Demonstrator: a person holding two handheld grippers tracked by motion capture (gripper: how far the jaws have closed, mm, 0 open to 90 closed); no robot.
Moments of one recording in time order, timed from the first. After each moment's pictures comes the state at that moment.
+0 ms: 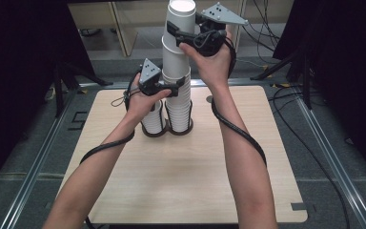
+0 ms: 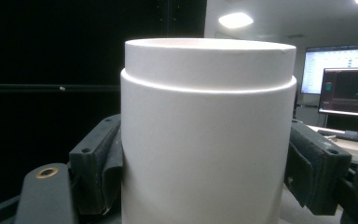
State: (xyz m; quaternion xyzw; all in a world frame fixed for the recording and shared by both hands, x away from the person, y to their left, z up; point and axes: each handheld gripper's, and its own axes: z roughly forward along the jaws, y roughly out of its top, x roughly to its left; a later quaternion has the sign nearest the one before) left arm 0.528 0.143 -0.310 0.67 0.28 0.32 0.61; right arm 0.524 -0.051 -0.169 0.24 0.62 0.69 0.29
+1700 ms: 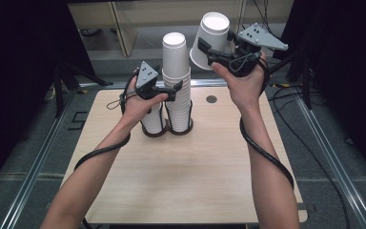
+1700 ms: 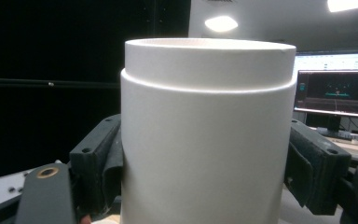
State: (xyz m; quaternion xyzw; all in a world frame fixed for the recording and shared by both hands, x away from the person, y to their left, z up) left arm 0.508 0.152 -0.306 0.68 0.26 0.34 0.60; right arm 0.477 -0.120 -0.193 0.25 0.61 0.68 0.32
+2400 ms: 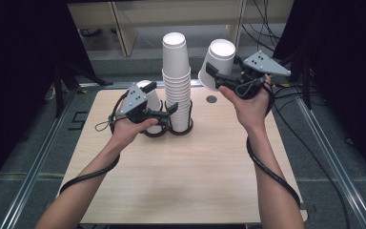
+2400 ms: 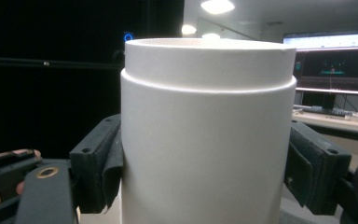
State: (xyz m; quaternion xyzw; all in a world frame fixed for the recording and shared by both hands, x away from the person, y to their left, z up) left arm 0.437 0.169 -0.322 0.68 0.22 0.30 0.64; right arm 0.457 -0.139 -0.244 0.27 0.62 0.66 0.31
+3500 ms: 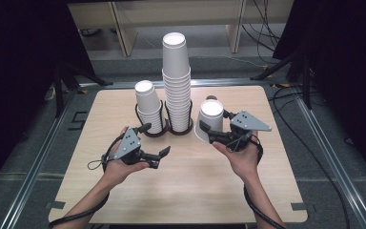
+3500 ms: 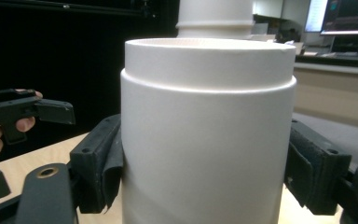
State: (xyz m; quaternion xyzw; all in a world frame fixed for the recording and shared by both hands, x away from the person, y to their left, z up) left arm 0.368 0.198 -0.407 0.72 0.22 0.27 0.60; right arm 0.397 -0.129 -0.368 0.30 0.68 0.63 0.25
